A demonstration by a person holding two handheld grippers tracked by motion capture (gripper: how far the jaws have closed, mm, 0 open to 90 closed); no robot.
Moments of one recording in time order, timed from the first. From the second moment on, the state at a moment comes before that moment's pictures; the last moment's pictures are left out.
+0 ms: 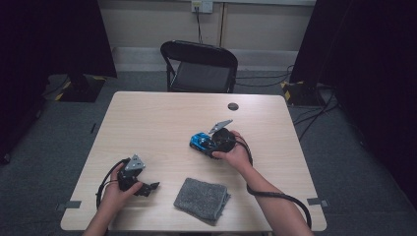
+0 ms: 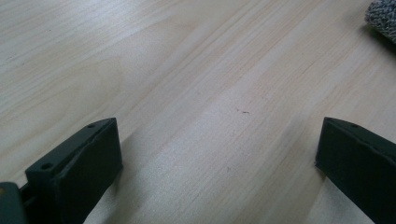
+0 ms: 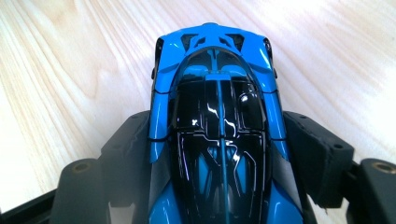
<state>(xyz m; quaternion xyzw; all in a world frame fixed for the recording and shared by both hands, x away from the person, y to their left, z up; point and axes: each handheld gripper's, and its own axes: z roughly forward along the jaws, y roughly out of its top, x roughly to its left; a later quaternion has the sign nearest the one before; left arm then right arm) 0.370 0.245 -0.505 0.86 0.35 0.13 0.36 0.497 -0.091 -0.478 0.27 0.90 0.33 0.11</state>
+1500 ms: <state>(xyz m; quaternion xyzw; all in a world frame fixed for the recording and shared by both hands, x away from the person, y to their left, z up) 0.370 0.245 -0.505 0.86 0.35 0.13 0.36 0.486 -0.125 -0.490 0.28 0.88 0.37 0.09</state>
